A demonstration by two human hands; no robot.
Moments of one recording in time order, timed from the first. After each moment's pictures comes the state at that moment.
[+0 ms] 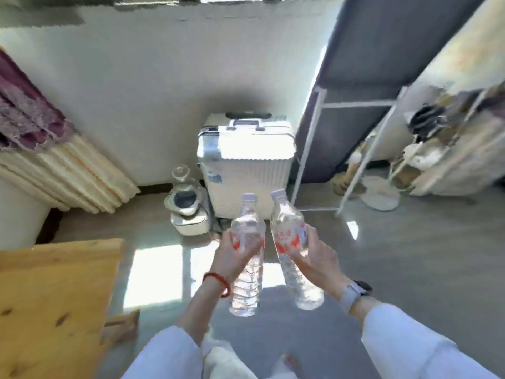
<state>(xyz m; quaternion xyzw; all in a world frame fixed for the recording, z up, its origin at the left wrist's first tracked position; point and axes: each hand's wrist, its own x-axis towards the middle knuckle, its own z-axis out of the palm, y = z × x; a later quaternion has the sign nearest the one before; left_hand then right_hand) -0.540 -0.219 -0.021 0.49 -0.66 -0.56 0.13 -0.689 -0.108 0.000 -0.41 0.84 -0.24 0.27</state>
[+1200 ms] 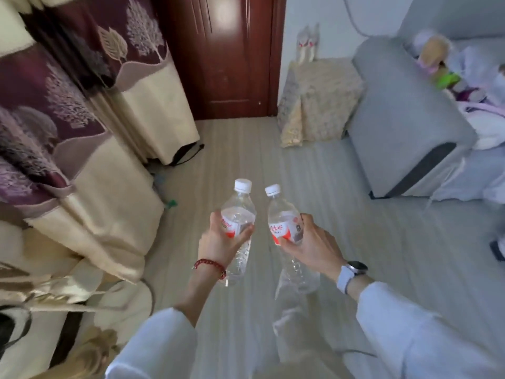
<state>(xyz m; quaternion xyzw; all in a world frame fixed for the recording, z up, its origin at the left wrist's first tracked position) -1.440 0.259 -0.019 -0.08 -0.91 -0.39 -0.14 -1.343 0.430 -0.019 0.25 0.92 -0.29 0.05</state>
